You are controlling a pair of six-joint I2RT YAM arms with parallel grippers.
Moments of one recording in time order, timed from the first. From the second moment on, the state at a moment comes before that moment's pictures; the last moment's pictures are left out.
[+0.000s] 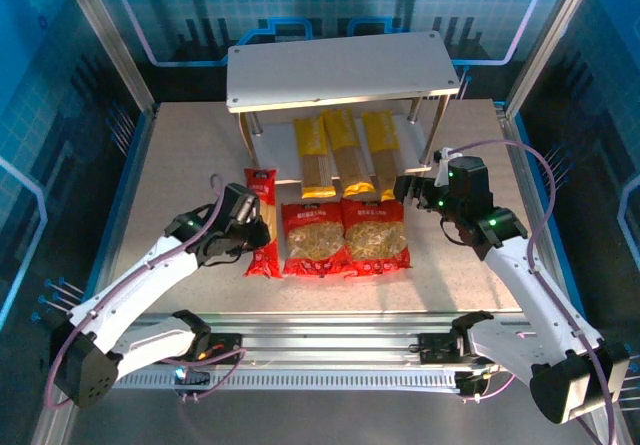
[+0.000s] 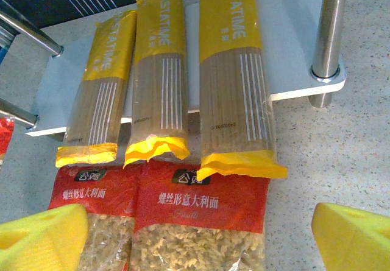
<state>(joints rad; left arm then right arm) -0.52 1.07 0.87 -0.82 -0.01 -0.81 0.28 0.99 0.91 -0.53 -0.06 0.38</state>
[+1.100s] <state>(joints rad) -0.40 1.49 1.11 -0.52 0.08 -0.67 0.30 1.05 0.93 -0.55 -0.04 0.38</state>
